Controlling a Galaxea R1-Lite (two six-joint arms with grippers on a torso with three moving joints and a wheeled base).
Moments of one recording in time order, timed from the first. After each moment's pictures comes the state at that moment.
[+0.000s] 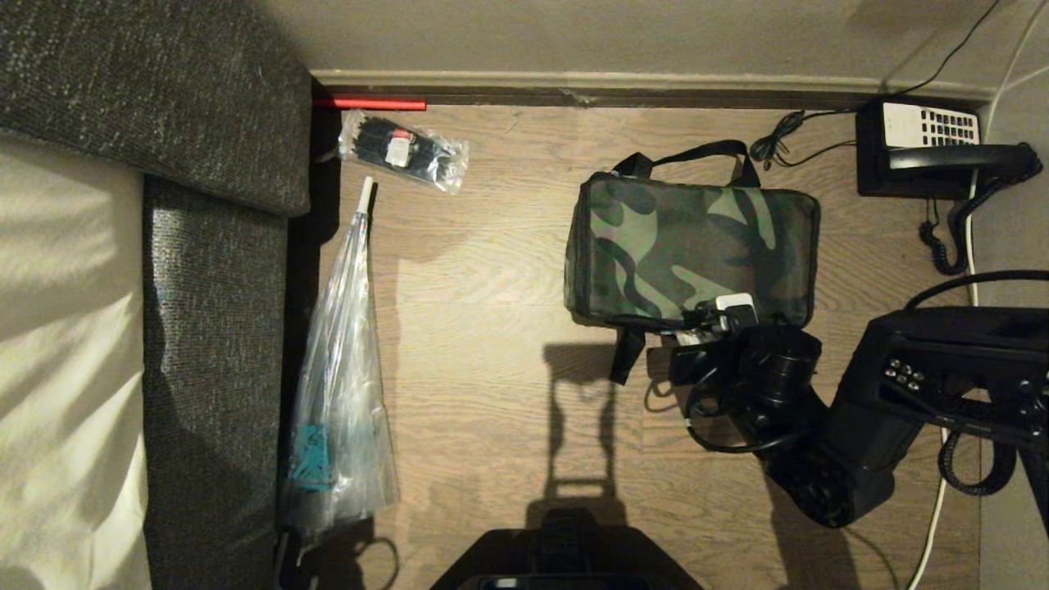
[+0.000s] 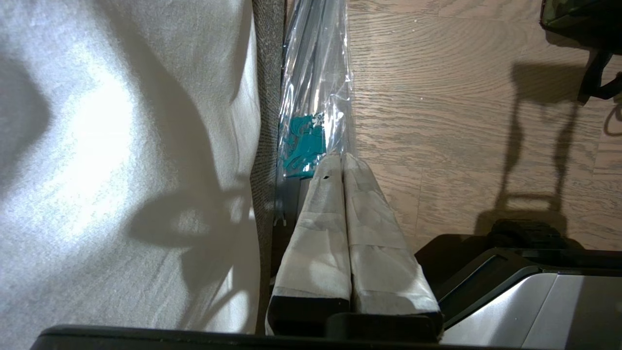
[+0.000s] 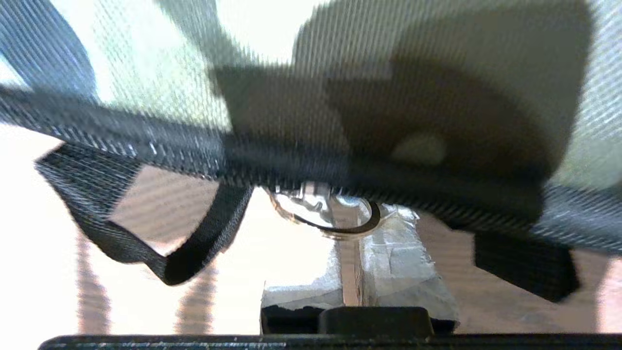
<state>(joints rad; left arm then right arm) 0.00 0.00 0.00 0.00 0.00 0.00 0.38 2.28 -0.73 -1.52 -0.29 -0.07</state>
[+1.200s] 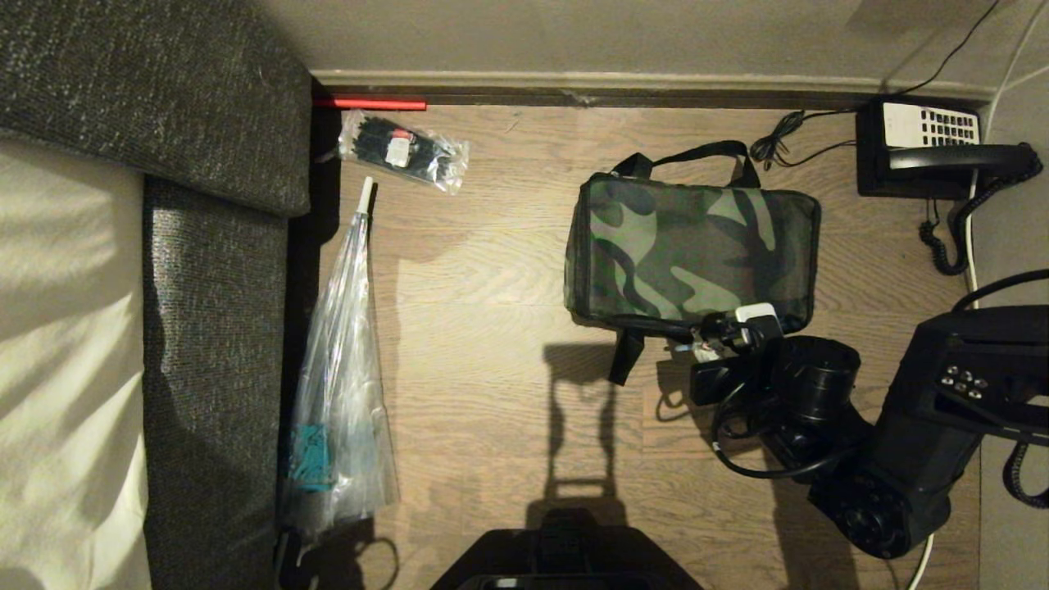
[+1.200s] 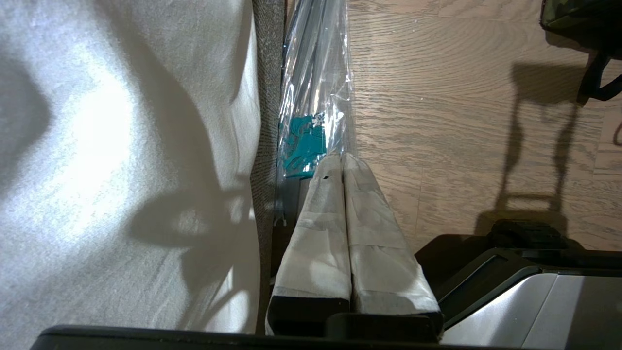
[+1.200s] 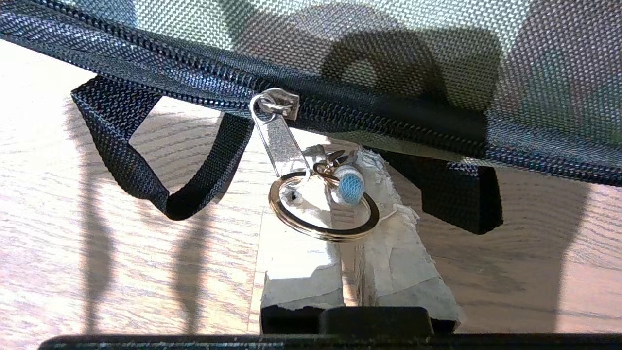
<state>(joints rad) 0.00 0.00 0.00 0.00 0.00 0.00 0.38 2.19 -0.57 -1.52 -0.27 -0.10</state>
